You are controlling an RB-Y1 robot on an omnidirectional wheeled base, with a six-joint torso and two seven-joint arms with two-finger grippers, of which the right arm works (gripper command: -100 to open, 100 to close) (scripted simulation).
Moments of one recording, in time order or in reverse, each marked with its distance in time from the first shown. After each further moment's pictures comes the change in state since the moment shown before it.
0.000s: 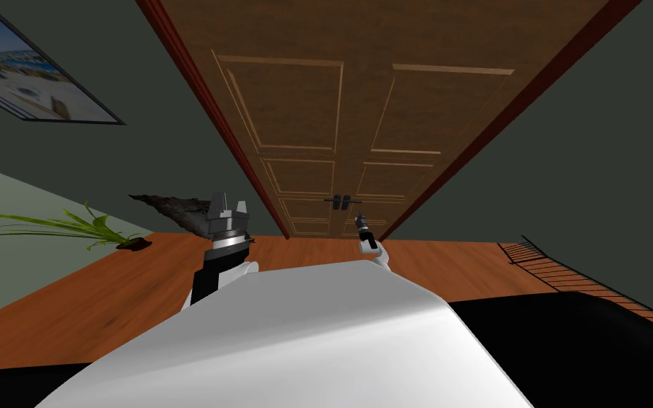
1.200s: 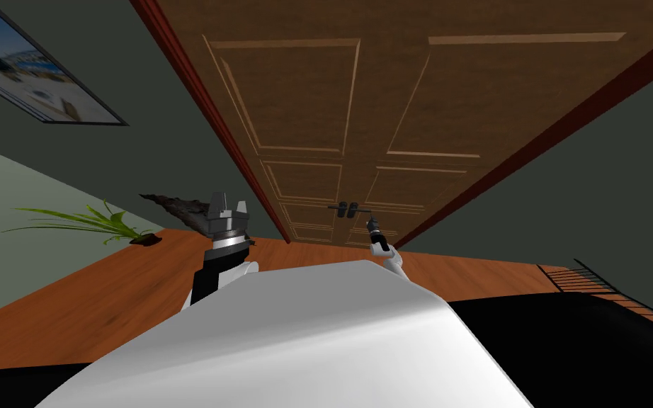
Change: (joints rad) arm -0.009 -0.124 -0.094 0.166 -0.050 -0.013 -0.058
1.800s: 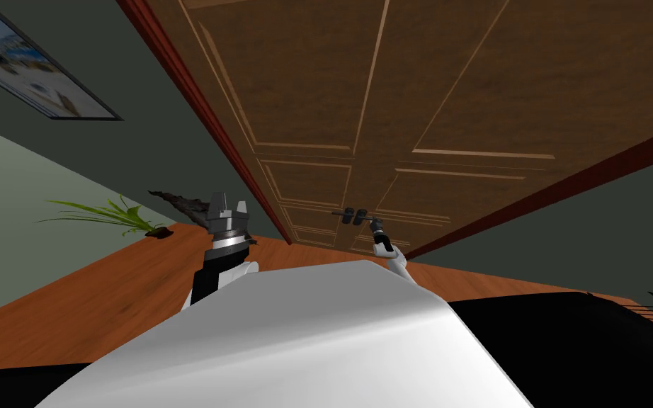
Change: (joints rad) arm 0.002 -0.036 -0.016 0.026 -0.019 -0.024 -0.031
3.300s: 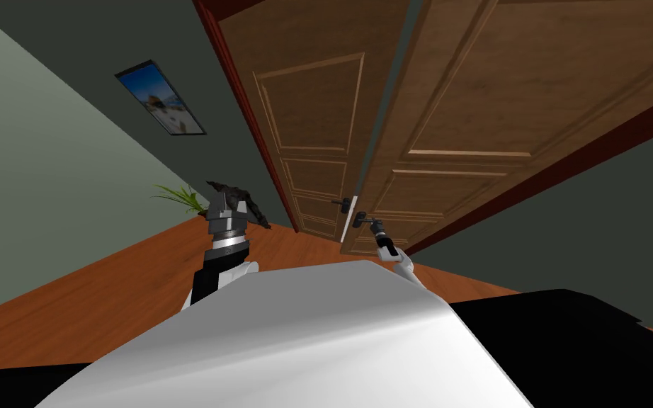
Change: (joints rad) arm 0.077 -0.087 0.090 -0.049 -0.005 -0.057 -0.092
